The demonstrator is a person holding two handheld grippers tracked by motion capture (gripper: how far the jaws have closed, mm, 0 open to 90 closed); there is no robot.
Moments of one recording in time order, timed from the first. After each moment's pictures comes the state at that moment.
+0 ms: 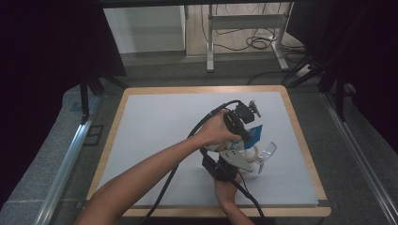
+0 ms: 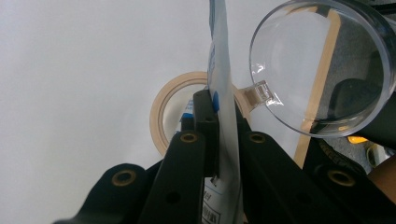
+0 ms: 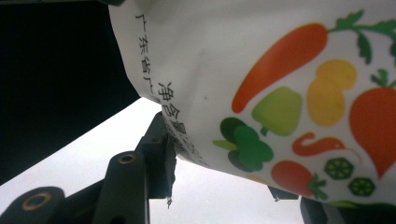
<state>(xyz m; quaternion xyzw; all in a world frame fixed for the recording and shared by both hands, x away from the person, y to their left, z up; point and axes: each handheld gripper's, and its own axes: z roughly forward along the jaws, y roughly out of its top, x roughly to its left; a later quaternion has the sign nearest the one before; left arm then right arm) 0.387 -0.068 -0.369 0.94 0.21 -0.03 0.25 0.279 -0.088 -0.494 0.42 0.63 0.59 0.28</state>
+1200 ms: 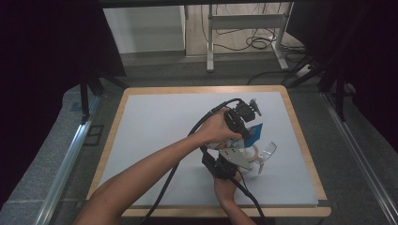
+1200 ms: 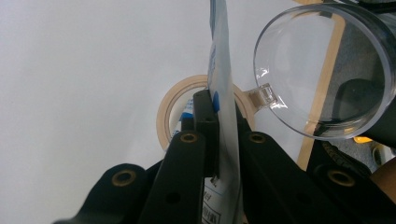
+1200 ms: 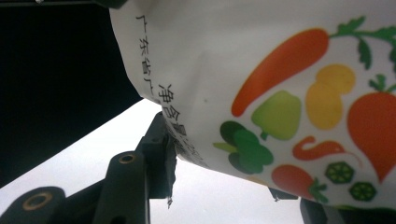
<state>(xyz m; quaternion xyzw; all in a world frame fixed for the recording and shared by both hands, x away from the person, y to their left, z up) 0.390 -0.069 -0.364 0.95 0.20 -0.02 0.25 0.283 -0.086 -0.490 0.42 0.63 0.59 0.28</state>
